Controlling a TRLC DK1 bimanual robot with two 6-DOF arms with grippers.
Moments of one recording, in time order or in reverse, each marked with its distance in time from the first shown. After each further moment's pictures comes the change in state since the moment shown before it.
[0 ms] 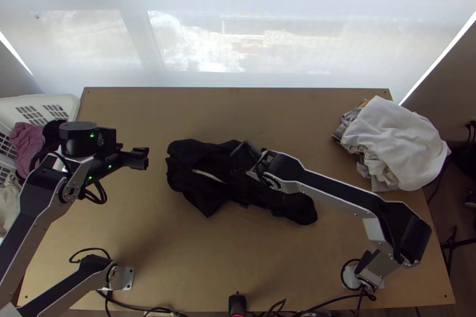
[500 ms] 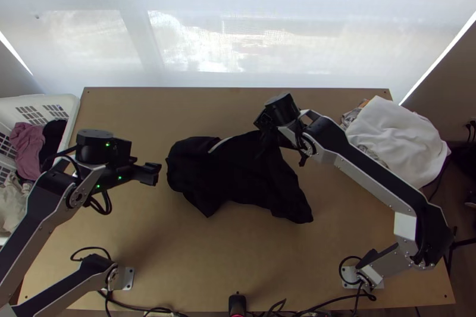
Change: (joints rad) left arm -0.104 -0.004 -0.019 -0.095 0.050 -0.010; right arm -0.218 -0.102 0.214 -0.072 0.026 -0.024
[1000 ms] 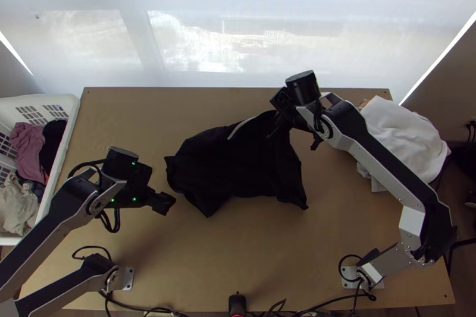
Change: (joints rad) left arm -0.122 0.014 -0.134 -0.109 0.156 -0.035; right arm -0.112 0.002 0.105 -0.014 0.003 -0.010
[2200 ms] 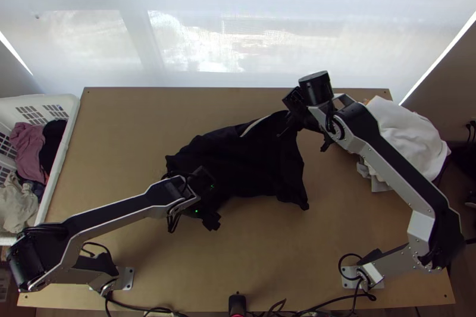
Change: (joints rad) left arm -0.420 0.508 0.001 0.357 -0.101 -0.050; right arm -0.056 -0.054 -0.059 -0.006 0.009 0.015
